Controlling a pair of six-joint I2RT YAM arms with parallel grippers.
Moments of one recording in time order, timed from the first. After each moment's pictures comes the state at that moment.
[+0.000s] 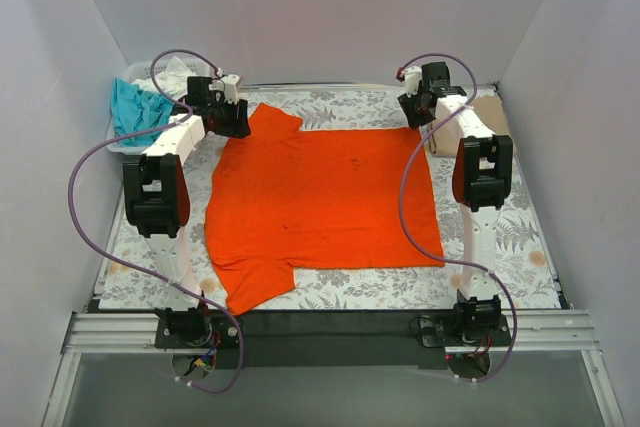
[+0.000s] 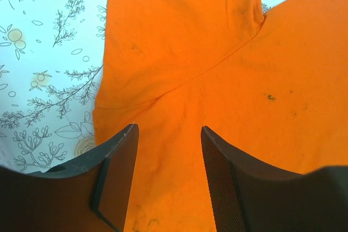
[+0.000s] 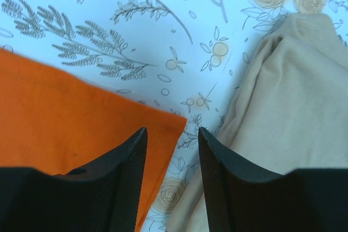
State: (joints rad) left arm -0.03 2.04 1.62 -0.36 0.37 0.15; right arm 0.12 2.38 2.05 -0.58 -0.10 -0.39
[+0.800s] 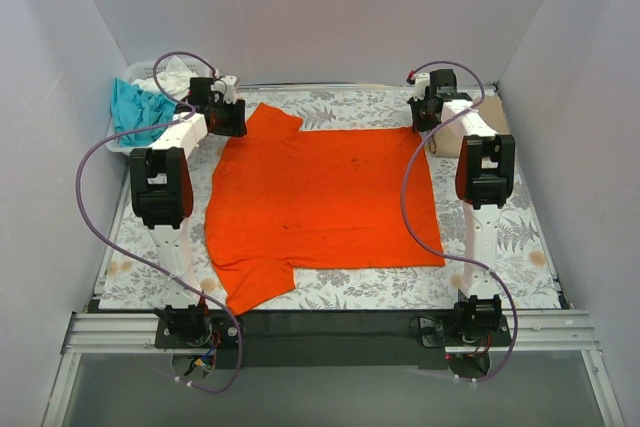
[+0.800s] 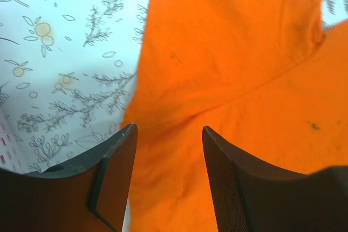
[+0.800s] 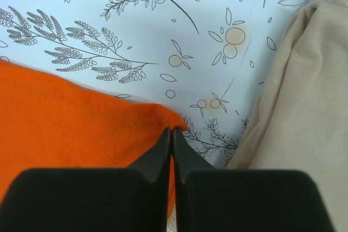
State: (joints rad) left arm -0.02 2.14 1.68 -0.34 0.29 0.12; right arm 0.07 2.43 2.03 -0.52 -0.21 -0.24
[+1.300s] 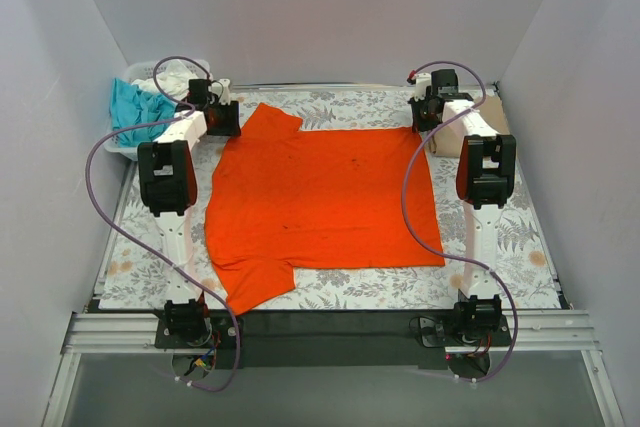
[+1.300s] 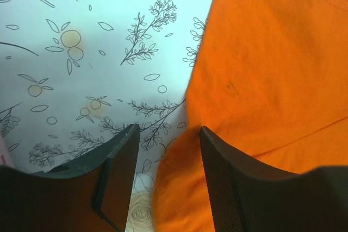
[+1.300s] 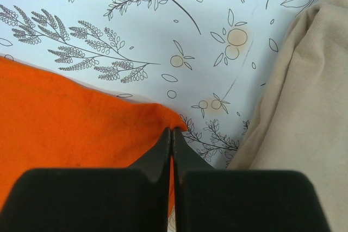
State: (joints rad) left arm 0.03 2.35 1.88 -0.37 0.25 0.08; right arm 0.07 2.43 2.03 -0.52 -0.24 -0.24
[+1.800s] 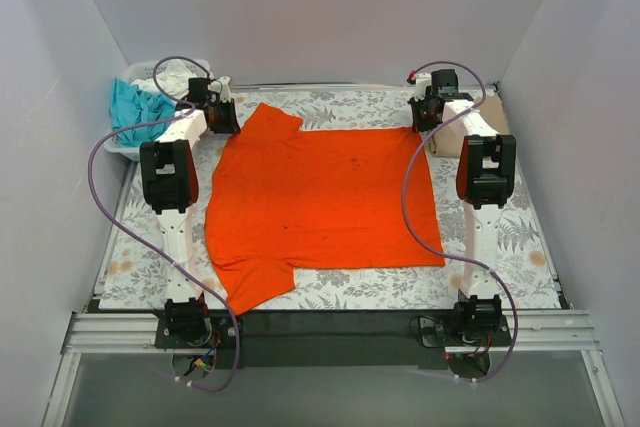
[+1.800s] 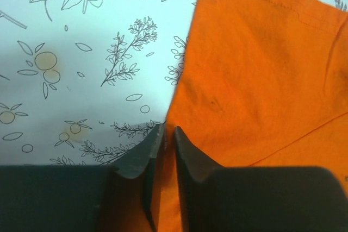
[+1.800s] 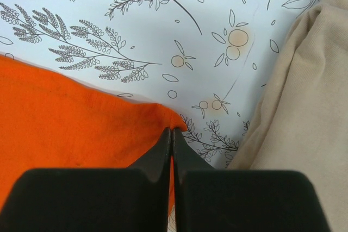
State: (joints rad) left arm 0.03 2.42 1.96 -0.38 0.34 0.03; right arm 0.07 2.43 2.03 -0.52 -0.25 -0.25
